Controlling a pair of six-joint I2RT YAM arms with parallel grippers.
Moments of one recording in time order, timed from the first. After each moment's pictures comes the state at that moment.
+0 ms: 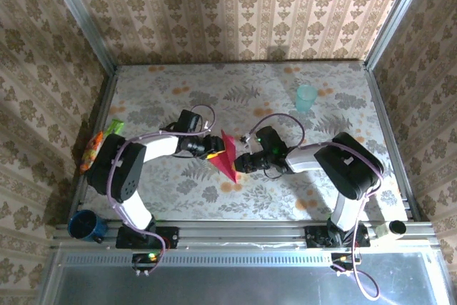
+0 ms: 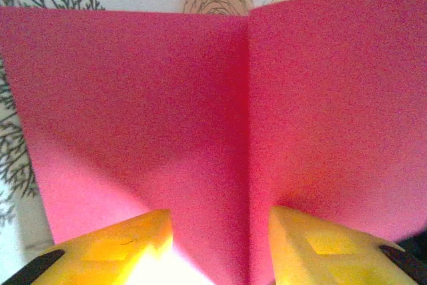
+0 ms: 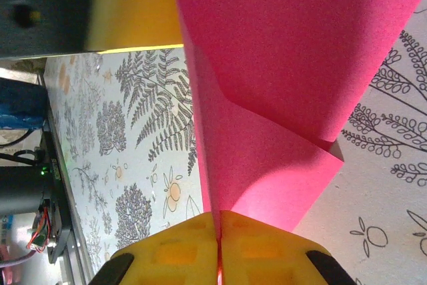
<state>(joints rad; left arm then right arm) -0.48 1.69 0.84 -0.18 0.60 -0.66 0.62 1.79 0.71 0.31 -0.62 0.52</state>
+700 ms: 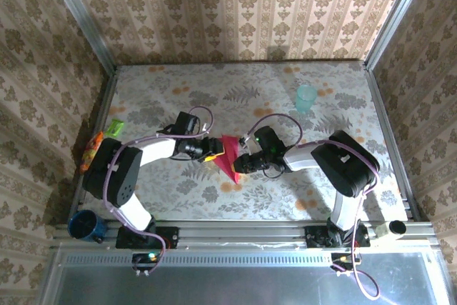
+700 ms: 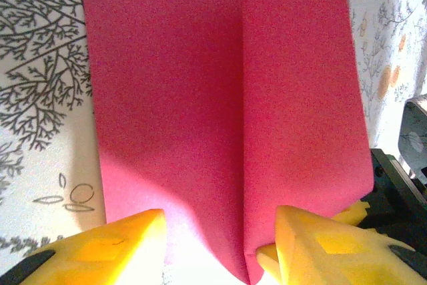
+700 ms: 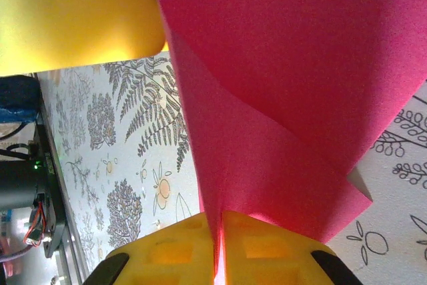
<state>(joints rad) -0.48 1.66 0.81 -0.18 0.62 -0.65 0.62 1.82 0.74 0.27 -0.64 0.50</state>
